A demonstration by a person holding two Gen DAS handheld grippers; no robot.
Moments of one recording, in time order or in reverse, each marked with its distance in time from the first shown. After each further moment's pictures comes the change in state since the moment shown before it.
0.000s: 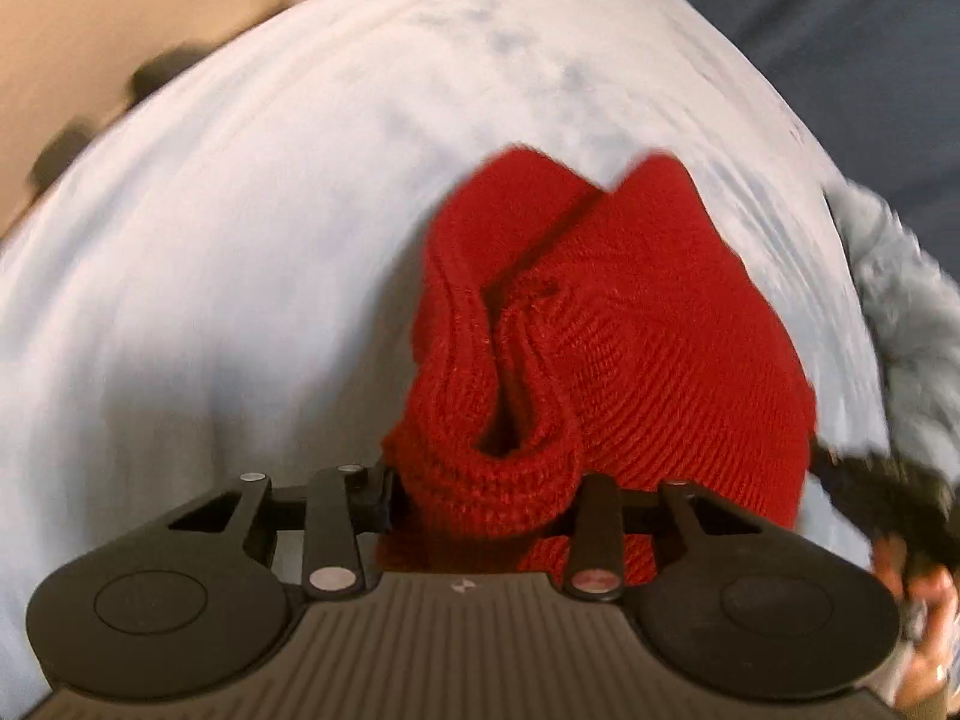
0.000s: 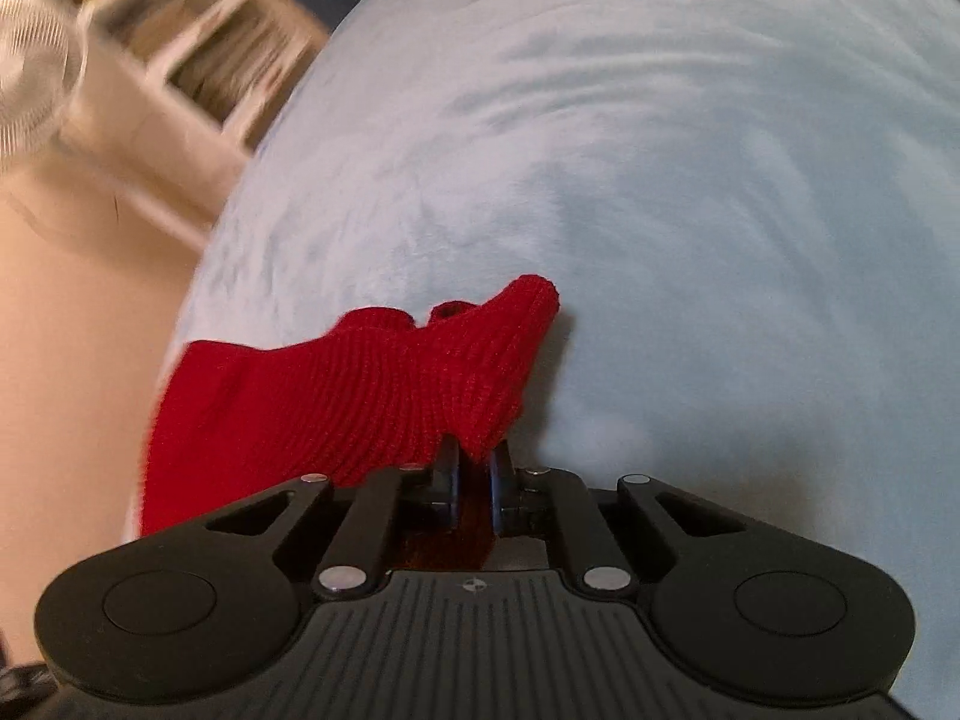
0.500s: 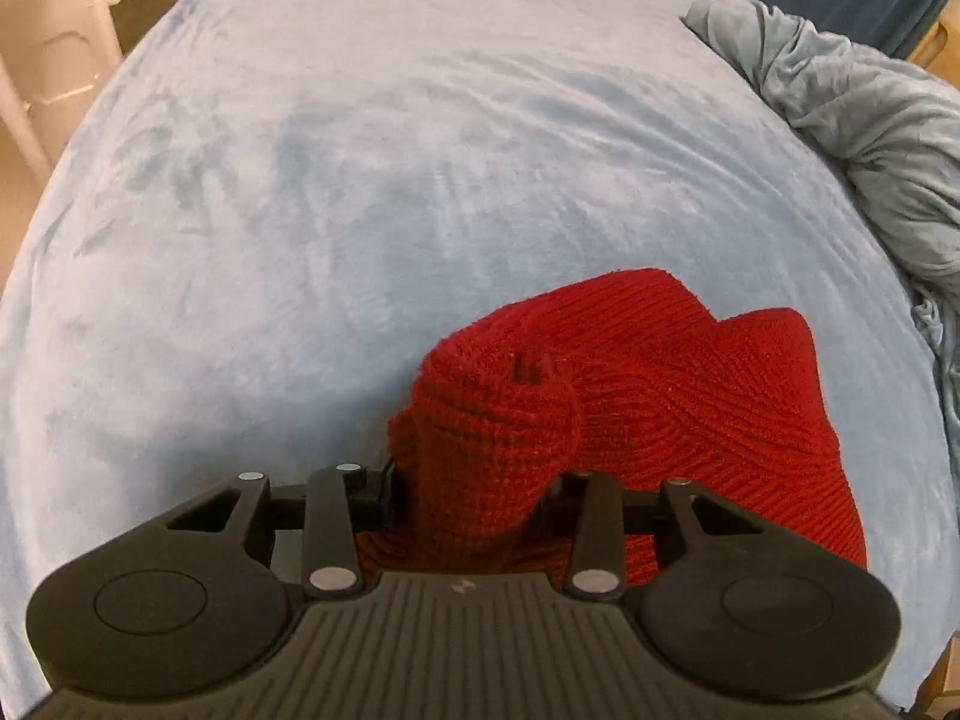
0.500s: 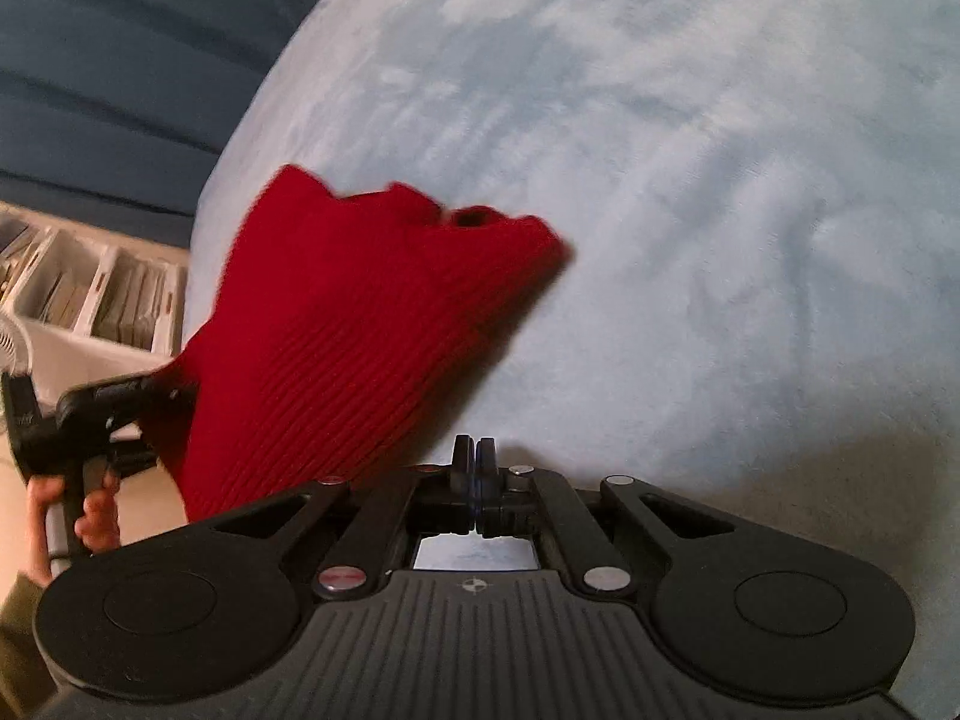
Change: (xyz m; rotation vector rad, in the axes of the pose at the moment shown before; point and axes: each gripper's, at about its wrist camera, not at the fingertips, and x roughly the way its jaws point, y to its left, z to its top) left arm 0.069 -0.115 0.095 0.509 0.062 -0.020; right arm -0.094 -0.035 -0.227 0.583 -0.284 -0.047
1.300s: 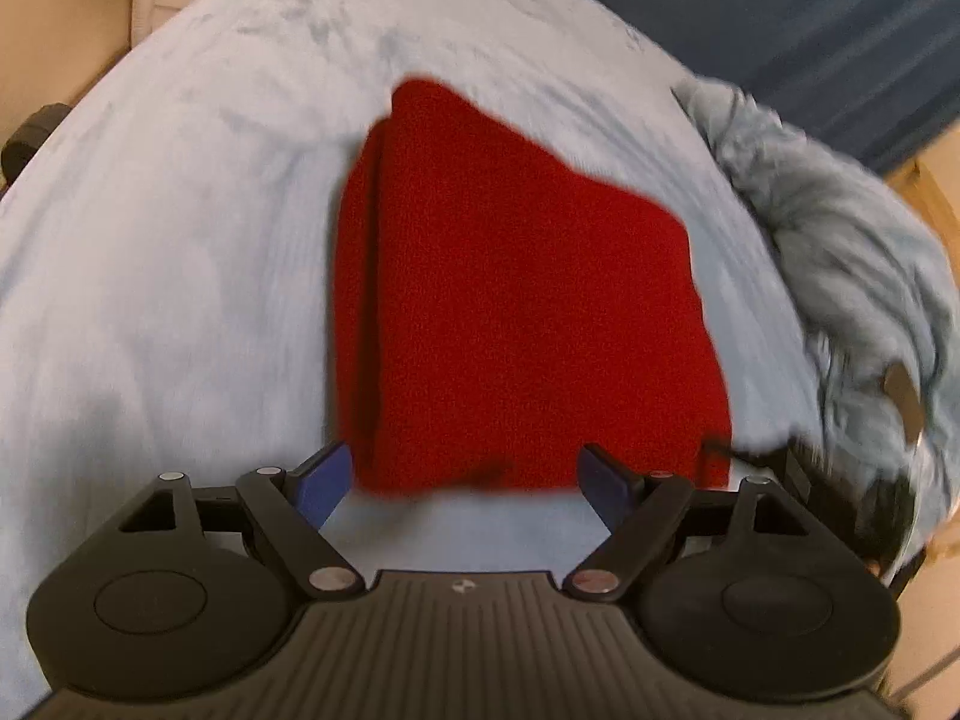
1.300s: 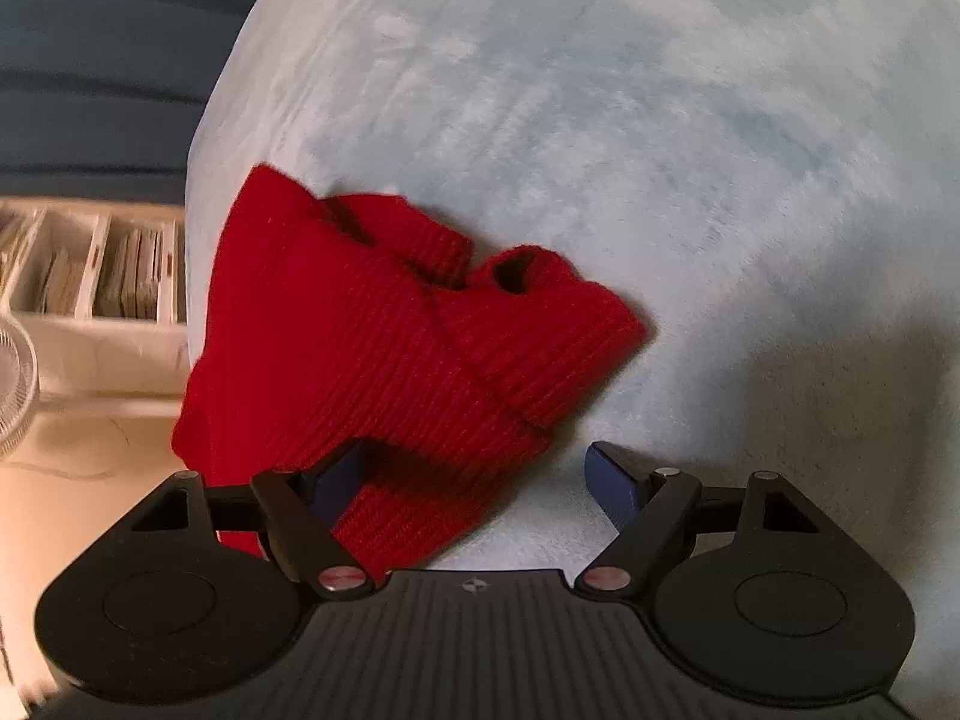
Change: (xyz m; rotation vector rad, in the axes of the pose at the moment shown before) left arm -0.095 -0.002 -0.184 -0.250 -0.059 -0.162; right arm 0.044 0.014 0.063 0.064 0.191 0.015
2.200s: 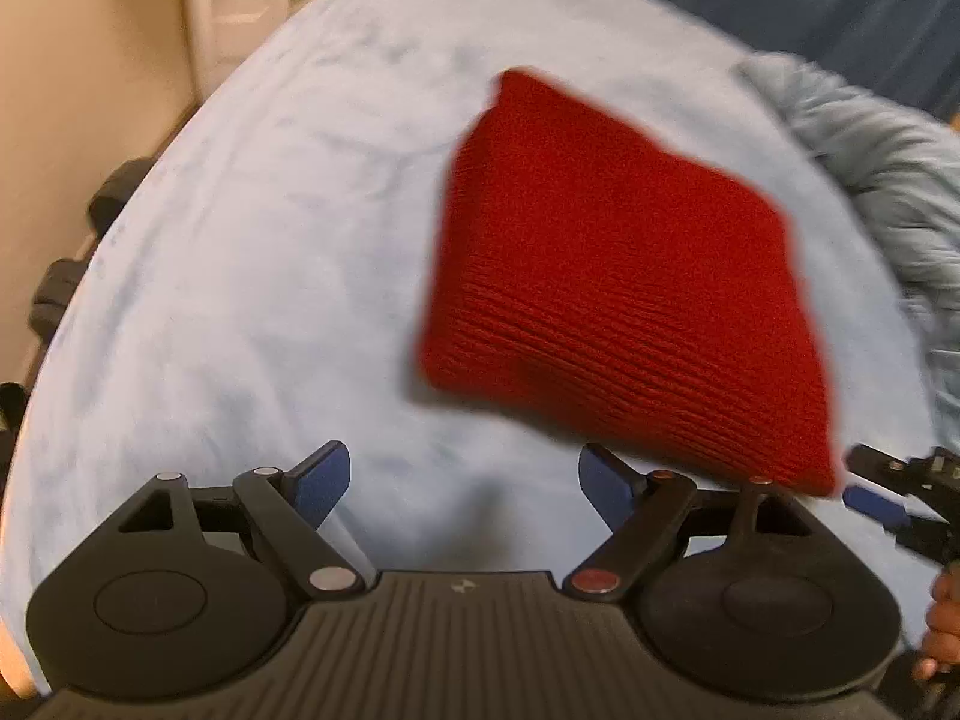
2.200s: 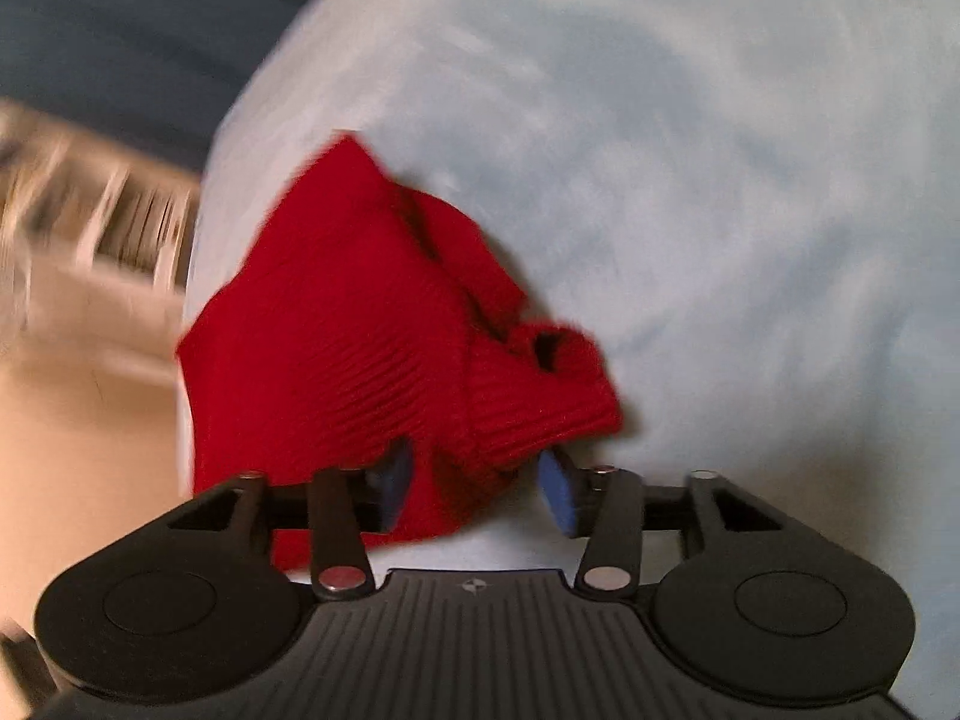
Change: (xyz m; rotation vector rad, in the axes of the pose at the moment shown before) left arm -0.015 0.008 -0.022 0.082 -0.080 0.205; right arm -0.046 0.041 -0.065 -0.310 -0.125 -0.107
